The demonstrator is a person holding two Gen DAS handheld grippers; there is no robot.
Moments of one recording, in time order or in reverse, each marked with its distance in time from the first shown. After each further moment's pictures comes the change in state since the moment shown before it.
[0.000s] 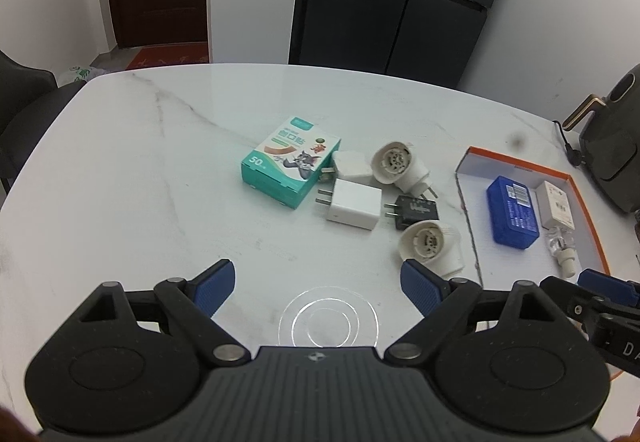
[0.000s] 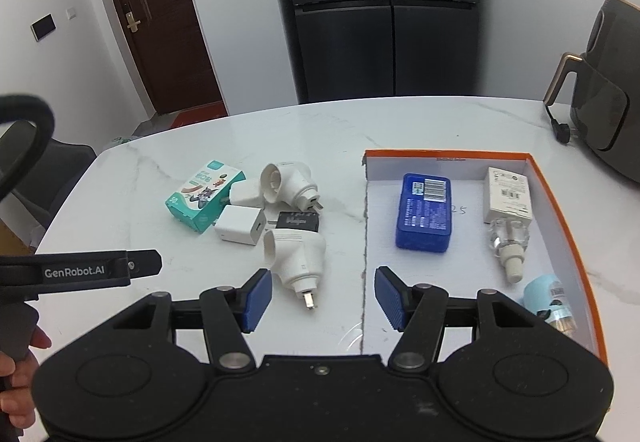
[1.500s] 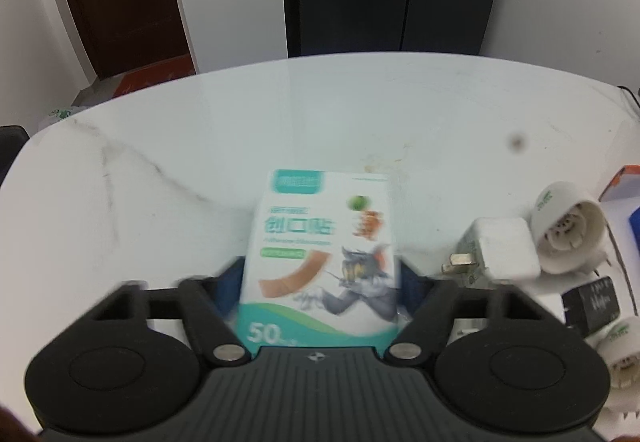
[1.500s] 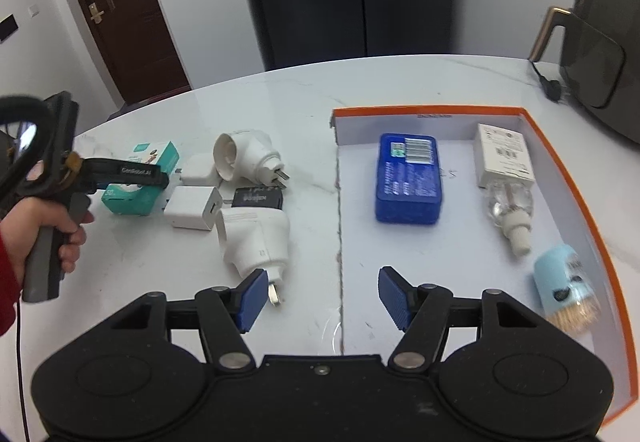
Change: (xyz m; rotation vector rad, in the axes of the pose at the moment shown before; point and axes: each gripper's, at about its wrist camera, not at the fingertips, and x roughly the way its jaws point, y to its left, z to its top) left arm 0.153 0.045 0.075 0.170 0.034 0.064; right arm 0.060 -0.016 -0.009 0.070 0.071 -0.061
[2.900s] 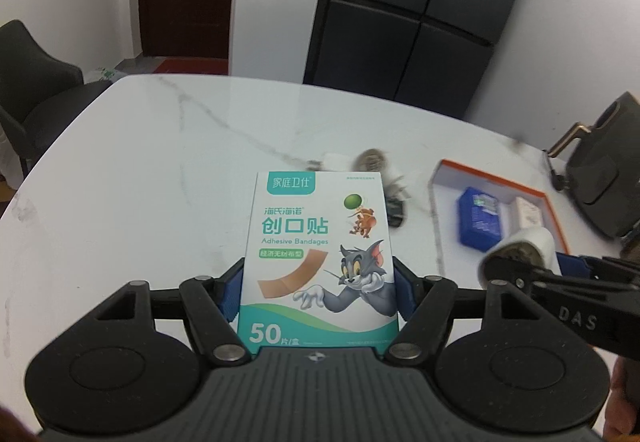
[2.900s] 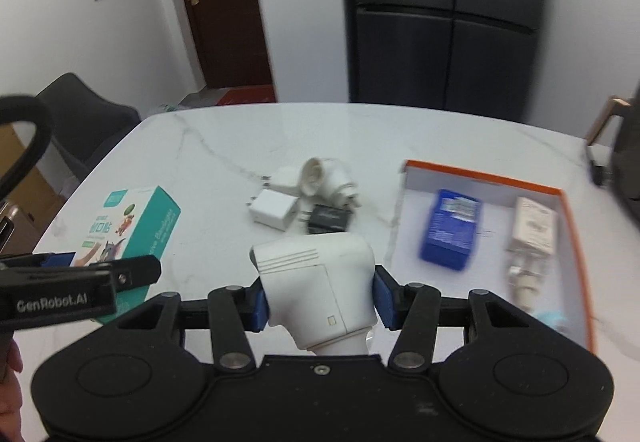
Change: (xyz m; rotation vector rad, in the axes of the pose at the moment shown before) left arm -0.259 -0.067 -0.131 -0.262 -0.128 -0.034; right arm -0.082 0.006 0.001 -0.230 -0.077 0.154
